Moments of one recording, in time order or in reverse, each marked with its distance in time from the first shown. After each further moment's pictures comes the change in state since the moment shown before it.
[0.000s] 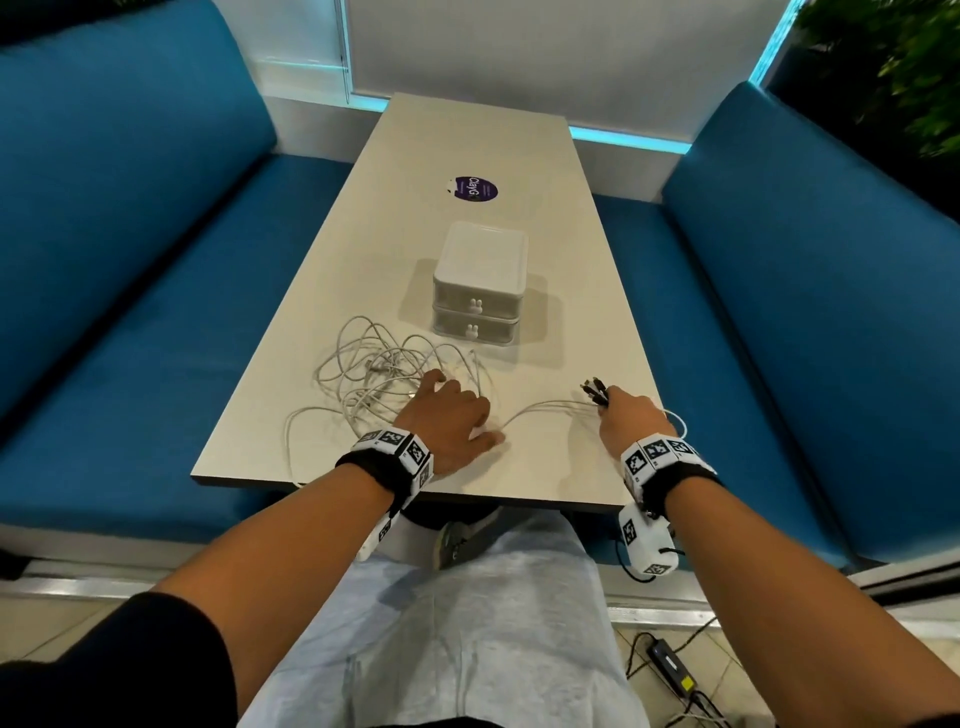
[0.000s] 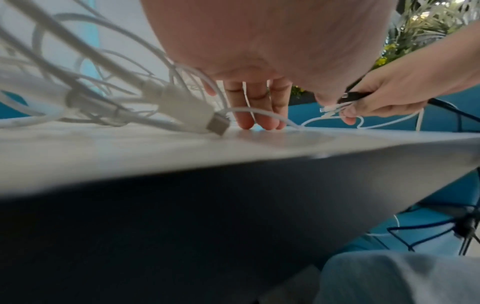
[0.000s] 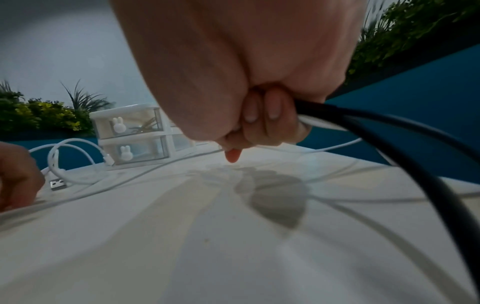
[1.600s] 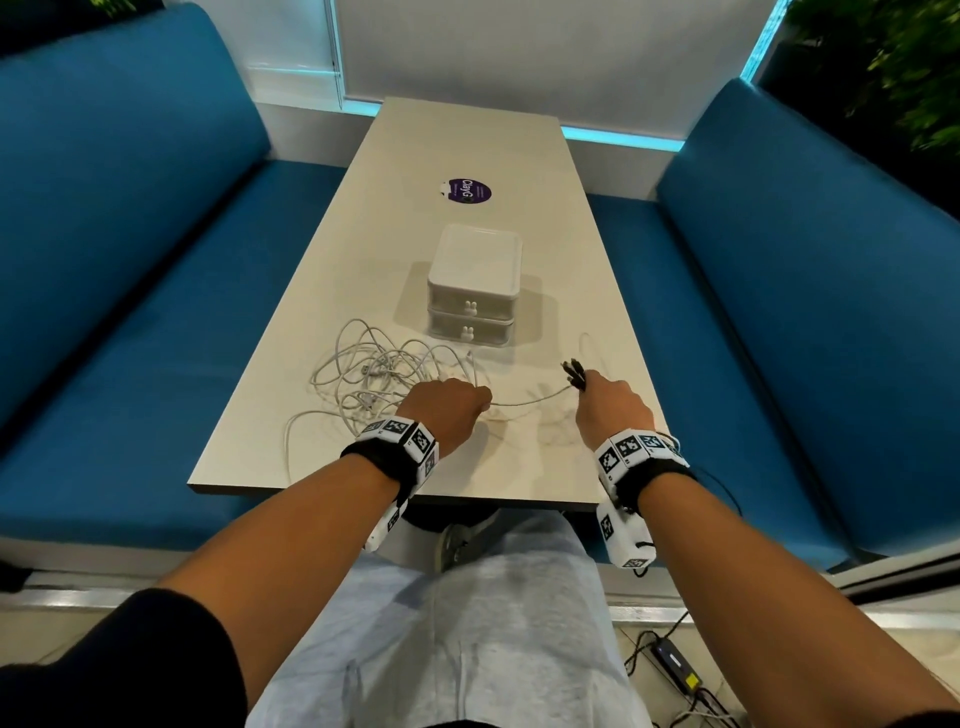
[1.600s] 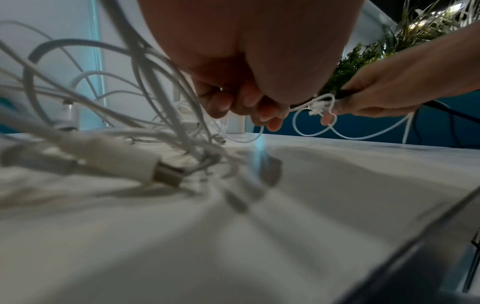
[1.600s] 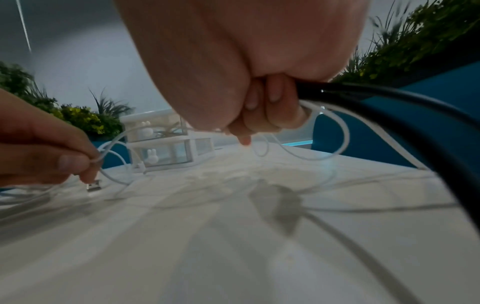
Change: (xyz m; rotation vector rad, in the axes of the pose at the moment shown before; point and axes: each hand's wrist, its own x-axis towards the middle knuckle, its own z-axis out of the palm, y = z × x) left_hand 0.016 0.002 -0.019 -0.004 -0.031 -0.055; right_hand -0.010 -0.027 -0.008 0.025 0.119 -0.070
